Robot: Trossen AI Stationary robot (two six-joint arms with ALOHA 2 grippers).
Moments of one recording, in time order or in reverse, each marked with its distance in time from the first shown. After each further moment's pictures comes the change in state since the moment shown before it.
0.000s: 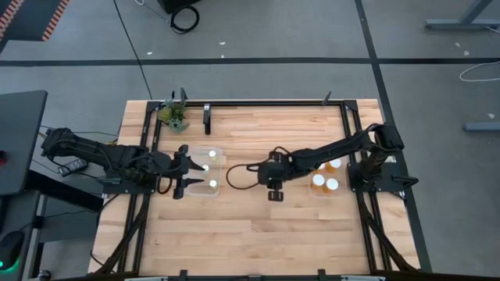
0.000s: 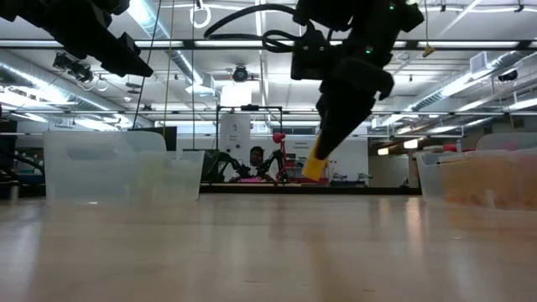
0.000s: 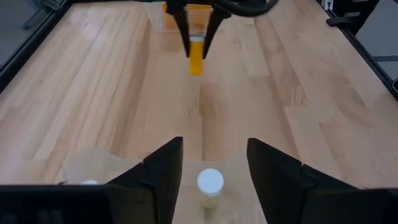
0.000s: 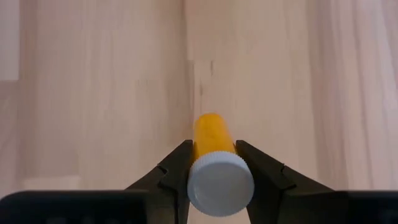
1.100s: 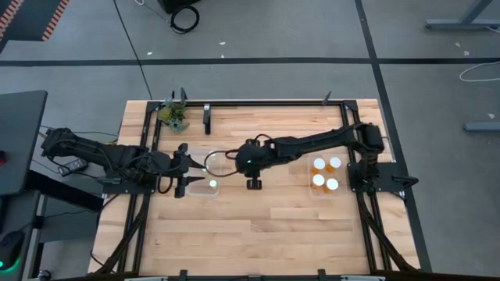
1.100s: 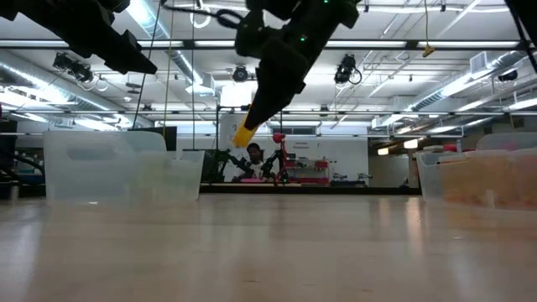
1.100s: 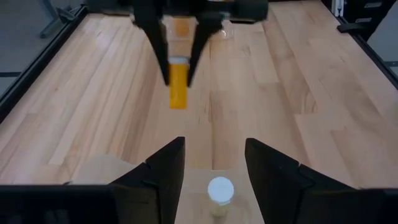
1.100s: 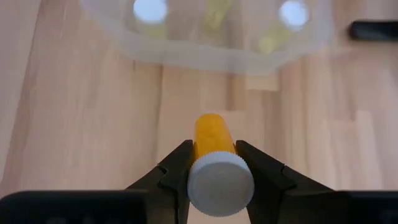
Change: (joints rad) left arm 0.001 0.001 0.000 0.025 -0.042 0.015; right arm -0.106 0.159 0.329 0.010 -0.047 -0.195
